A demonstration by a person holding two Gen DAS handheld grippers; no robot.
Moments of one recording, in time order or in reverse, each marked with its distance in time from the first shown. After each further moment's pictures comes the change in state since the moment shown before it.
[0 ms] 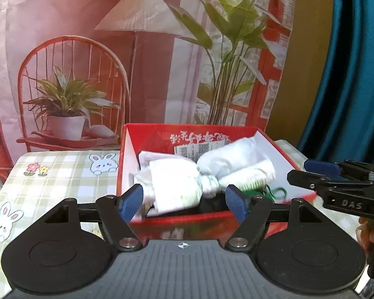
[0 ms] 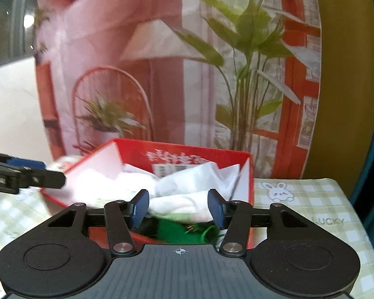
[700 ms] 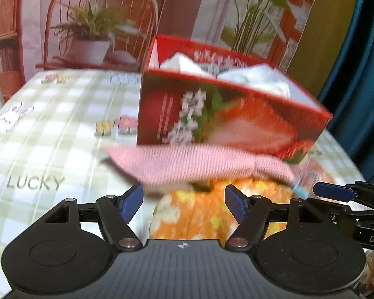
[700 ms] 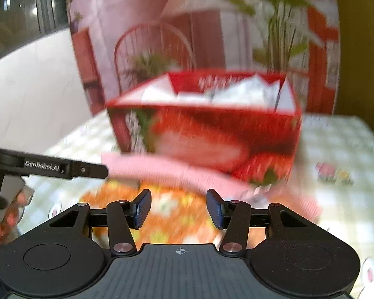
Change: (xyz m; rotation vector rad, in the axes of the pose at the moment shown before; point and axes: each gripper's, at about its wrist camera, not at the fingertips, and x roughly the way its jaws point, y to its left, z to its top) left arm -0.006 0.014 -0.116 -0.151 0.175 0.043; right arm -0.052 0.041 -0.108 0.024 0.204 0.167
